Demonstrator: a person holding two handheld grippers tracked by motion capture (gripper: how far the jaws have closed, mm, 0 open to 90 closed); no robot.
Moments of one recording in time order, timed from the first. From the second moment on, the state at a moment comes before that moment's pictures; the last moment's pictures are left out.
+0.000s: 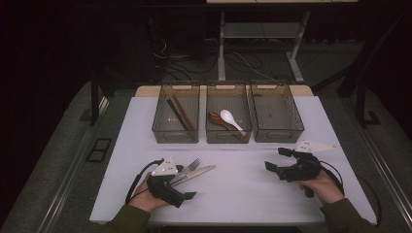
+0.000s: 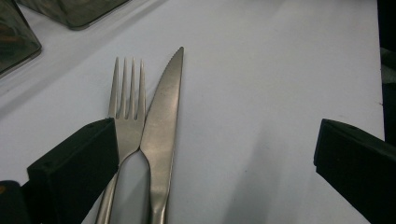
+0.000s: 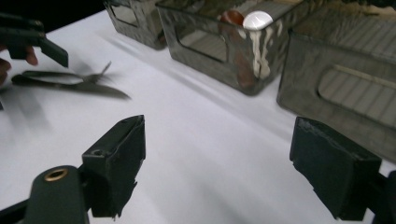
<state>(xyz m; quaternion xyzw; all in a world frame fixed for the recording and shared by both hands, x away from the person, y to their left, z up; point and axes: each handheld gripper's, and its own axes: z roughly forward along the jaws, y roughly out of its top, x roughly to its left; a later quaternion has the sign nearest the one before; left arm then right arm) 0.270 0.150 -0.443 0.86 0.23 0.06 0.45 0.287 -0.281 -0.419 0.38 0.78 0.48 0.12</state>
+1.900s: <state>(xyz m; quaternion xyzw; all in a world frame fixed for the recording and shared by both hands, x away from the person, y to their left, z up) 0.304 0.193 -0.441 0.89 0.25 0.08 0.38 0.252 -0.288 -0.441 0.37 0.80 0.45 0.12</state>
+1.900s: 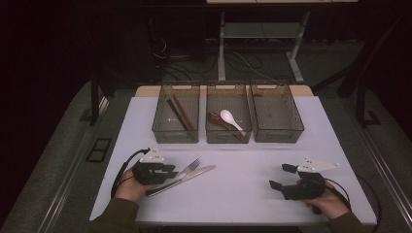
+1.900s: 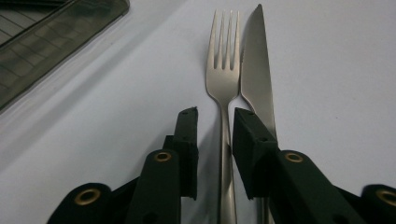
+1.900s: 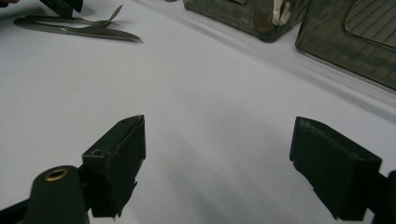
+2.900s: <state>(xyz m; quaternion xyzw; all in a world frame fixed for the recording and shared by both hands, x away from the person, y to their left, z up) 0.303 0.189 -0.444 0.90 0.25 0.06 0.36 0.253 -0.289 -0.443 0.37 0.81 0.45 0.12</state>
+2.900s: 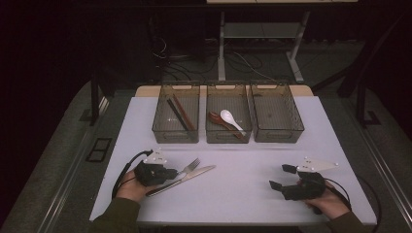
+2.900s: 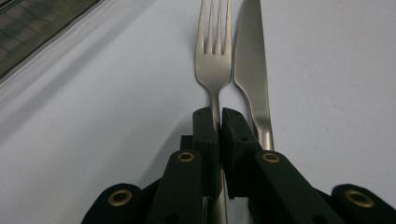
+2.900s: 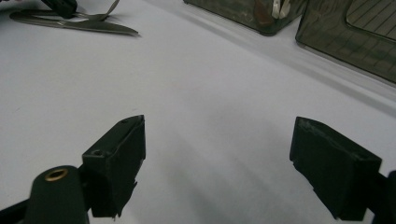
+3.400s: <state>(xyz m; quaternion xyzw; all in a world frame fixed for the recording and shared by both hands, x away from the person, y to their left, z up) 0.303 0.185 -0.430 0.89 0.27 0.10 0.34 0.255 -0.287 -0.445 0.37 0.81 0.44 0.11</state>
